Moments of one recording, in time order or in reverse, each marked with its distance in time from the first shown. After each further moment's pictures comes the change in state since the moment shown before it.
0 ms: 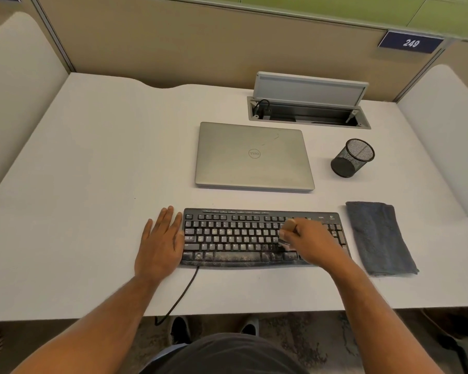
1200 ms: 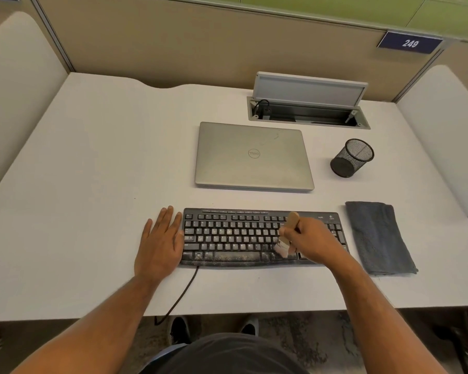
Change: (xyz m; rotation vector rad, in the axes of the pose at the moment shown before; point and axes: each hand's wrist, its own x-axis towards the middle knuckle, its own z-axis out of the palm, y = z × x) left_hand 0.000 -0.001 0.002 -0.011 0.007 -0.005; right_hand 0.001 -0.002 -0.004 0.086 0.010 0.081
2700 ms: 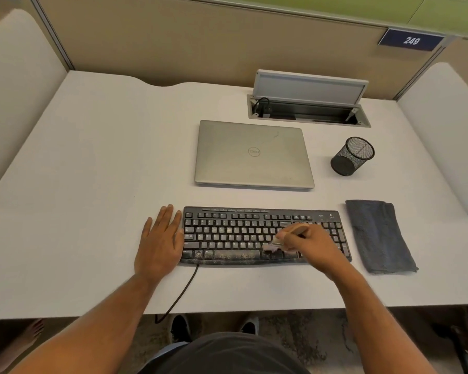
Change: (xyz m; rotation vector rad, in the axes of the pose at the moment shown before) left_hand 0.000 0.000 0.000 -0.015 0.008 0.004; right_hand -0.018 0.013 0.010 0.370 -0.027 -0.028
